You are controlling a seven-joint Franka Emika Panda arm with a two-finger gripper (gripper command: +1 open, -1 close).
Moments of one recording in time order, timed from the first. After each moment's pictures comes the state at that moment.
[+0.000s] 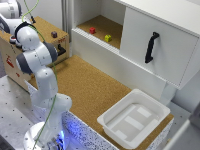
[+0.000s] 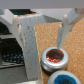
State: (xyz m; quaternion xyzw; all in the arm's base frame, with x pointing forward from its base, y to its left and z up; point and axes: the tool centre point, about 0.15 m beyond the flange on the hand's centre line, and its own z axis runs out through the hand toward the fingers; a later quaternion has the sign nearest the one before) arm 0.128 0.574 0.521 -0.74 -0.65 -0.11 0.08
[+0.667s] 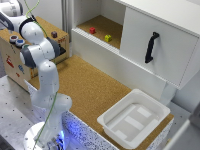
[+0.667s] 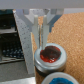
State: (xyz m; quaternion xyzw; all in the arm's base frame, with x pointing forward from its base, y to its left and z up) arm 0.143 0.595 0.488 -0.75 -0.65 -0.08 0.07
